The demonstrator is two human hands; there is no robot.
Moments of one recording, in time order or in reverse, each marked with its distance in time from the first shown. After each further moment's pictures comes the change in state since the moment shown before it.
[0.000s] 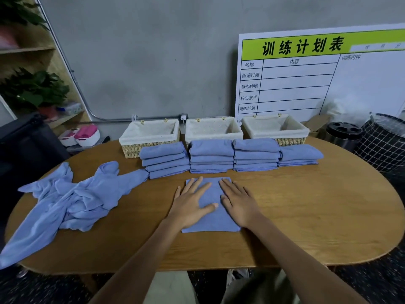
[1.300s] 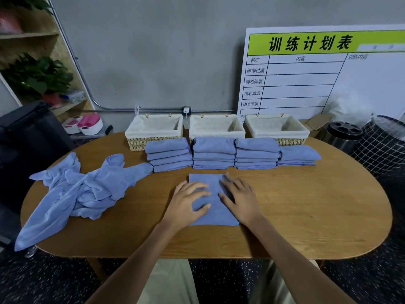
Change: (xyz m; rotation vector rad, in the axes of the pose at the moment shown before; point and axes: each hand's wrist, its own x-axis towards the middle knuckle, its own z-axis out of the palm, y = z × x) left_hand -0.026 -0.017 0.009 -0.146 0.403 0.289; right_hand -0.006 0.008 0.004 0.026 0.275 -0.098
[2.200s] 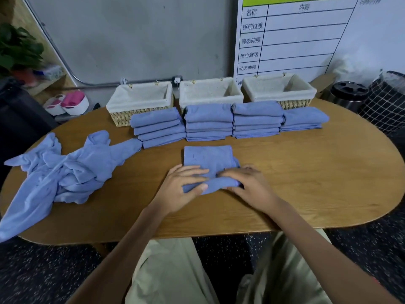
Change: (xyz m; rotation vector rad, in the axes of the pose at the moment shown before) left_hand -0.014 0.005 -0.012 -0.220 -0.117 -0.036; right_hand -0.031 0.009 -0.005 0.251 0.188 -0.323
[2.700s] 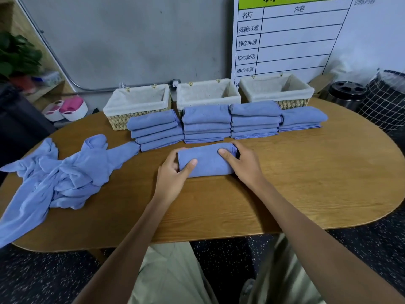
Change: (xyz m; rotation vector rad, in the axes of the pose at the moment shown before) left_hand 0.028 0.008 0.000 -0.370 0.351 -0.358; right_hand 0.053 0.003 0.002 0.373 0.177 0.523
